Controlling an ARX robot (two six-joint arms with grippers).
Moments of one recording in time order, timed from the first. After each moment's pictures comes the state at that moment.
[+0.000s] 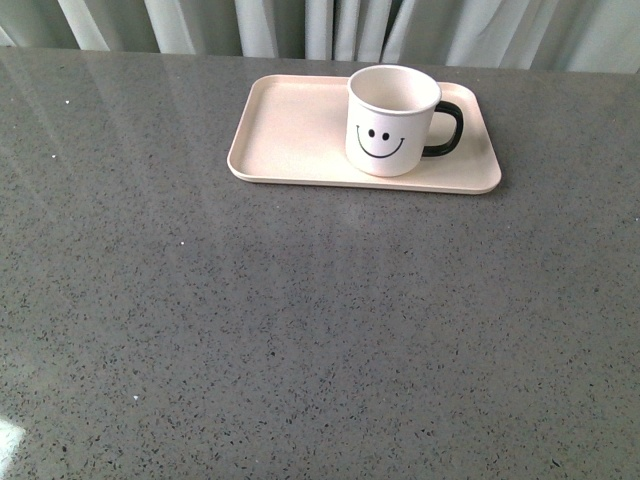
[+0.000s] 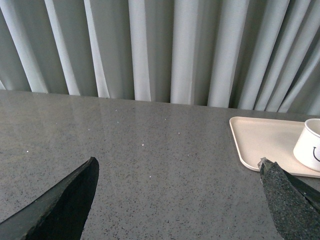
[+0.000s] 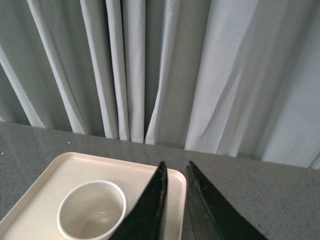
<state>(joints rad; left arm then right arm) 0.00 0.02 0.01 0.00 0.00 0.00 0.07 1.51 0.67 0.84 0.07 -0.02</state>
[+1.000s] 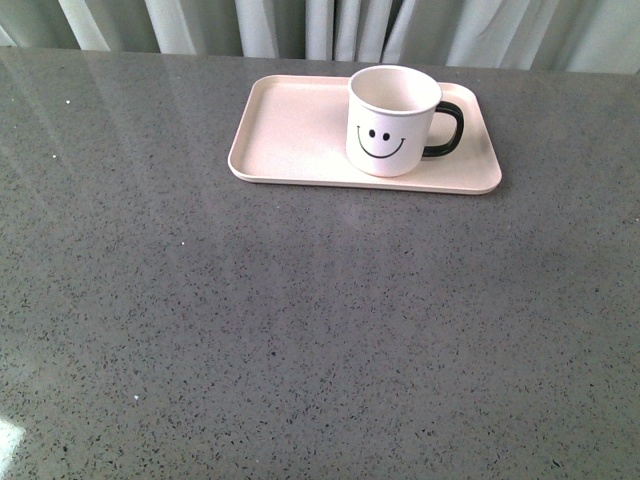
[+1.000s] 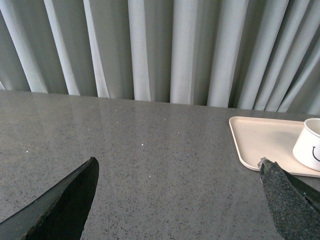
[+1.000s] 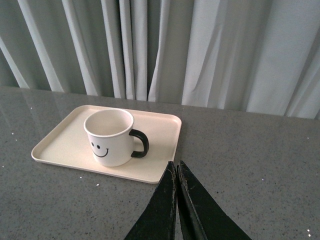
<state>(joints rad) 0.00 0.02 0.01 0.00 0.00 0.00 0.00 0.88 0.07 0.81 0.00 -0.01</state>
